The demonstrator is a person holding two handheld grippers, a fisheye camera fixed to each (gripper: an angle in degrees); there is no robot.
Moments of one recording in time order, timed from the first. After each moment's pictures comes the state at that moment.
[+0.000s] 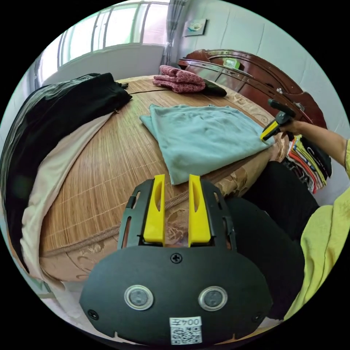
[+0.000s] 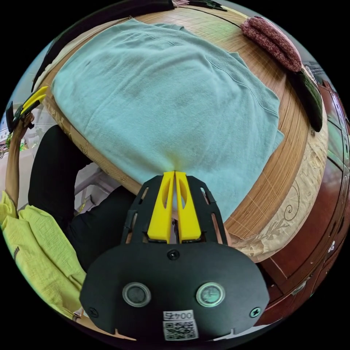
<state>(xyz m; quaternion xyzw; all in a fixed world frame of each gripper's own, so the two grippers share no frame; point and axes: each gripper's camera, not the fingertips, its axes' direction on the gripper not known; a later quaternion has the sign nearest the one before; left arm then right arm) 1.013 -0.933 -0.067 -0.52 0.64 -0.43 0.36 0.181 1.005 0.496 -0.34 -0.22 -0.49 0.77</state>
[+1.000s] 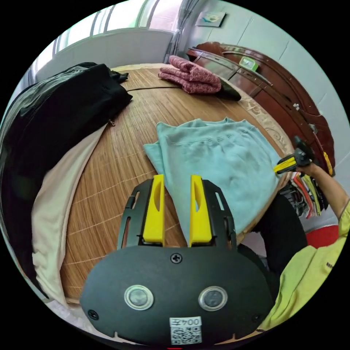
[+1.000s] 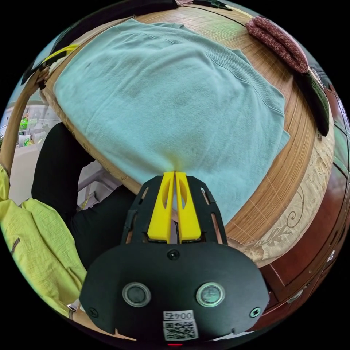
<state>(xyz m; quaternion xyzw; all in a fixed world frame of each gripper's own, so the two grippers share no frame) 1.136 -0.904 0.054 -0.55 0.66 -0.41 0.30 0.231 0.956 0.533 -0.35 -0.25 -0.49 0.76</state>
